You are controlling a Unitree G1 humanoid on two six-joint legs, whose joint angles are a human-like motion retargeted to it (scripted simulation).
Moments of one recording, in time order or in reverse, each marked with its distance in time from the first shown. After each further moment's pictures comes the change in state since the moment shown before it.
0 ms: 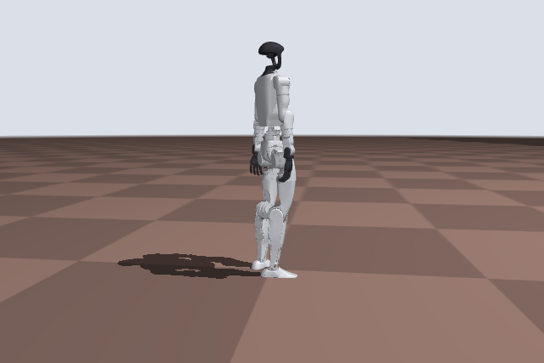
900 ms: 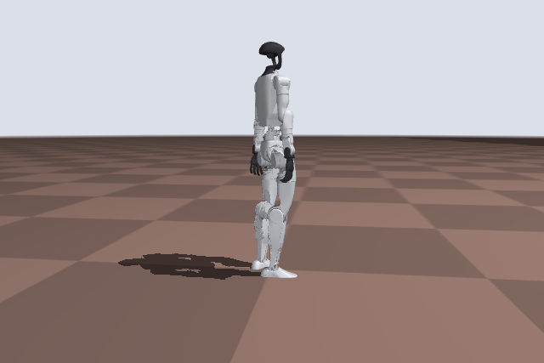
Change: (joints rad) left arm -0.007 0.000 0.014 -0.001 0.002 0.000 0.006; right arm 0.020 -0.015 -0.029 -0.038 -0.018 -0.024 -0.064; waist -0.011 -0.005 0.011; left_leg 0.001 -0.001 -0.009 0.000 0.001 -0.001; right_leg 0.003 0.001 -0.006 -0.001 -0.002 -0.003
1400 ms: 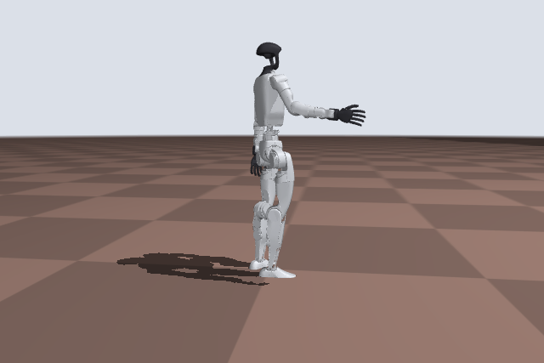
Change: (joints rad) left arm -0.008 0.017 0.053 0.012 -0.004 0.002 0.004; right arm -0.292 -0.305 -0.659 -0.854 0.721 0.020 -0.369; waist -0.024 -0.034 -0.013; left_leg 0.002 0.000 0.015 -0.001 -0.007 -0.002; right_leg -0.010 -0.003 0.007 0.003 0.001 0.003
